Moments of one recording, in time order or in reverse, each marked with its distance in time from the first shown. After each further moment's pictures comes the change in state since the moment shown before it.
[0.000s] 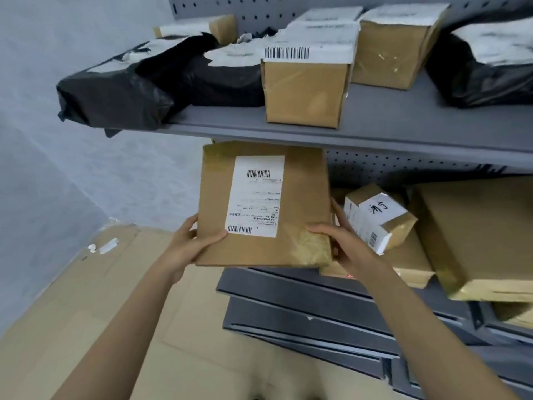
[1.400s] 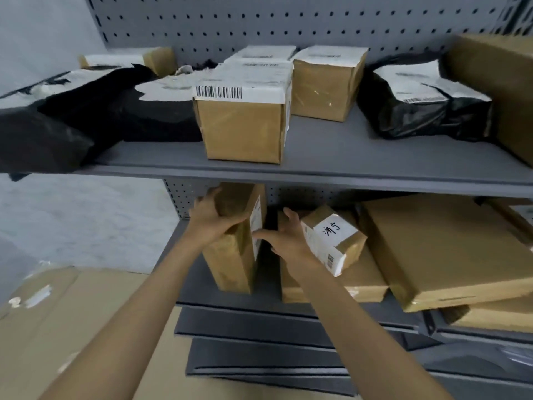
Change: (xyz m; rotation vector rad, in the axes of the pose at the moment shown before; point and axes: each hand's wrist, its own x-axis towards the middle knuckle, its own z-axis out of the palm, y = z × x) left_hand 0.068 0.089 0.110 0.551 -0.022 0.458; right_hand 0.040 -0.037 0.030 -0.215 0.367 -0.048
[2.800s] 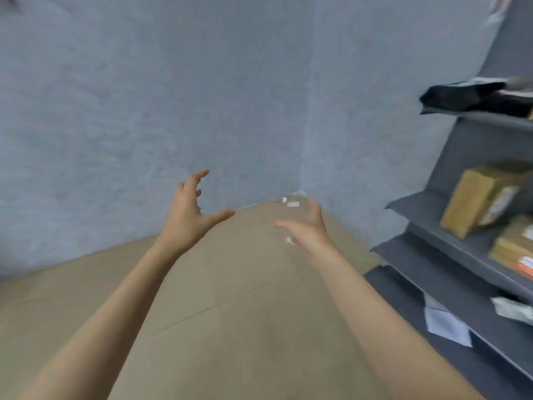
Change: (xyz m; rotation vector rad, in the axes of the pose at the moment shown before) left_hand -0.863 -0.032 -0.168 0.037 0.991 -0.365; right_hand -0.646 0.167 0.118 -0.154 -0.887 -0.257
